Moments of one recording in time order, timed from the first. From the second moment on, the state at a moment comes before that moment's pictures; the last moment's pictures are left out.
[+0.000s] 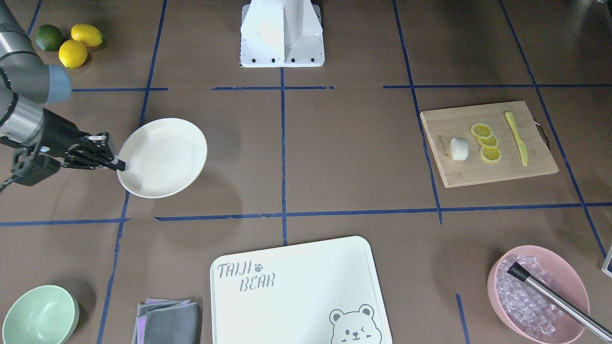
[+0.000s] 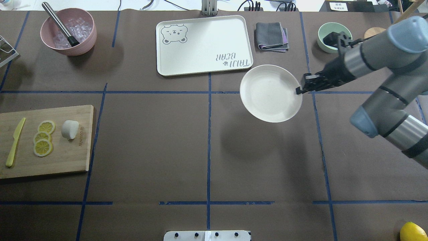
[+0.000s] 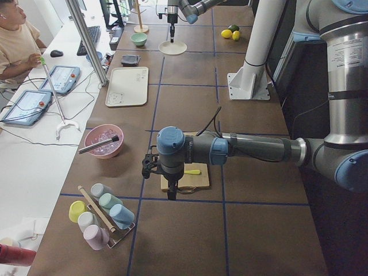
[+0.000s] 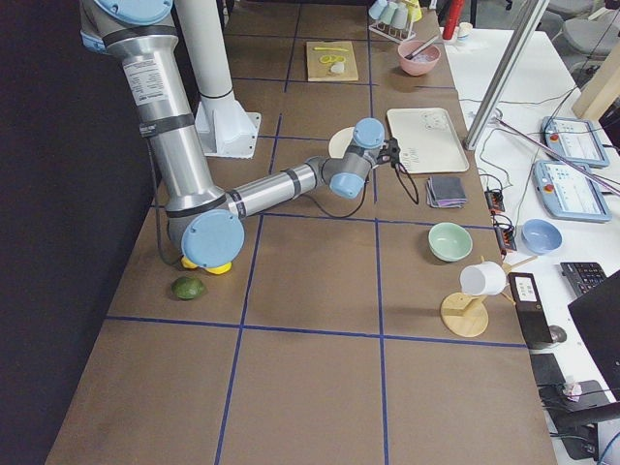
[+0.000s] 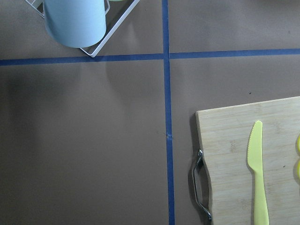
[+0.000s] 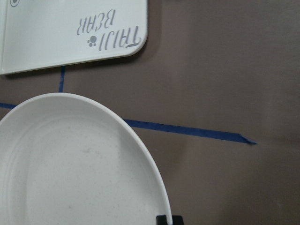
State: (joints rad) left arm -1.56 -1.42 -1.80 -1.55 -2.35 -0.01; right arm 0.90 -1.22 1.59 -0.86 2.32 1.08
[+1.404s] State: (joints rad) left arm -1.55 -1.42 -1.80 -1.55 -2.35 -0.01; right arm 0.55 -1.05 1.53 -0.96 1.92 1.34
